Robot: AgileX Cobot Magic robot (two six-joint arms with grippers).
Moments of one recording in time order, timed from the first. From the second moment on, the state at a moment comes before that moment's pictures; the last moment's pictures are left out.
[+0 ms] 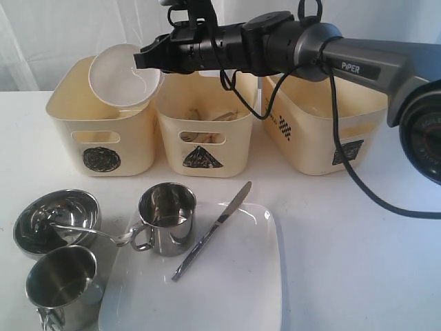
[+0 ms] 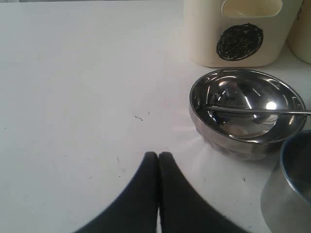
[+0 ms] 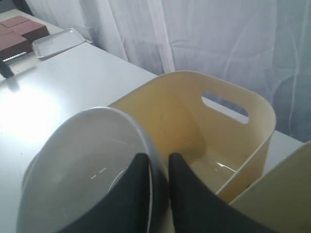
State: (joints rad) left arm 0.05 0.01 0.03 -0.16 0.40 0.15; right arm 0.49 2.24 -1.92 1.40 0.46 -1.33
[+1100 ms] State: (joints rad) left arm 0.05 0.01 0.03 -0.16 0.40 0.15; right arm 0.47 2.16 -1.92 1.38 0.52 -1.29
